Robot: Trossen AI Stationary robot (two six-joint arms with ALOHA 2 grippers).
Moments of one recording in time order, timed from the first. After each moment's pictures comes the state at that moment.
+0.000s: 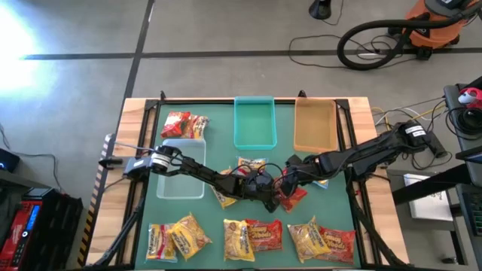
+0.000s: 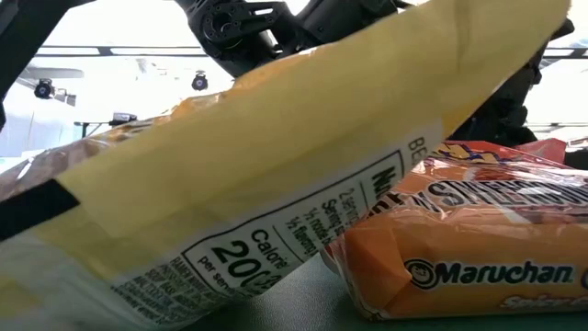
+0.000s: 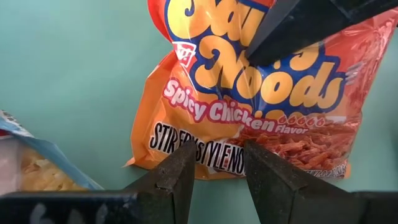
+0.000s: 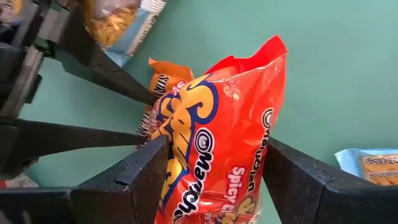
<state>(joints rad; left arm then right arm) -0.21 2.30 1.46 0.07 -0.34 -0.74 0.21 1.38 0.73 -0.48 0.10 1.09</state>
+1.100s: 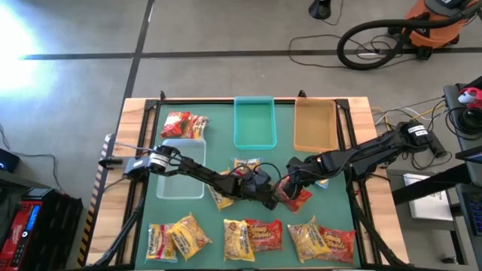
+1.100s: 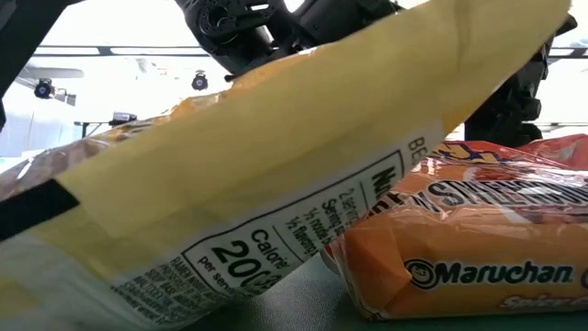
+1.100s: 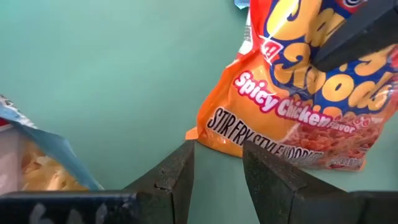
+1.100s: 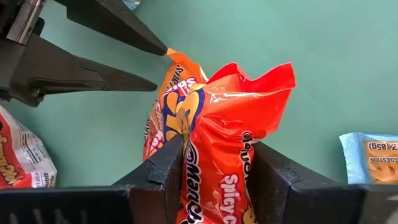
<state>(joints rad) -0.23 2.26 1.46 0.04 -0.39 -0.91 0.21 1.35 0.72 -0.52 0.01 0.98</state>
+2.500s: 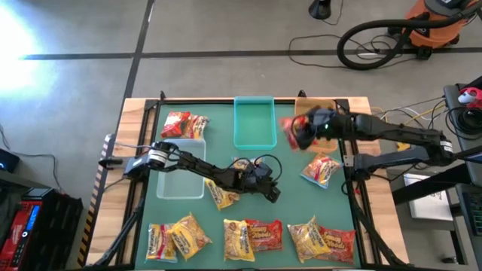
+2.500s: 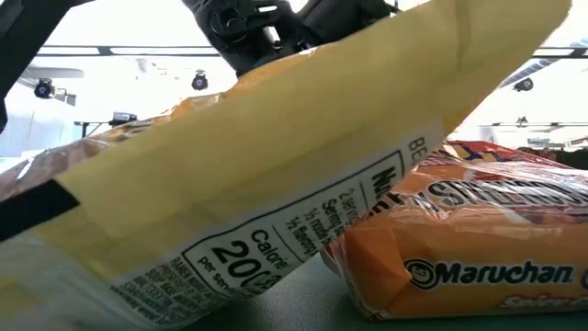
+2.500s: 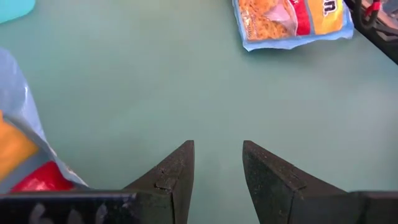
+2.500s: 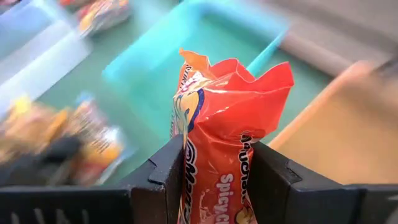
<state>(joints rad) -0.17 2.22 1.46 0.05 -0.40 -0.82 -0.27 0.99 0.97 -0.75 0.30 0.45</state>
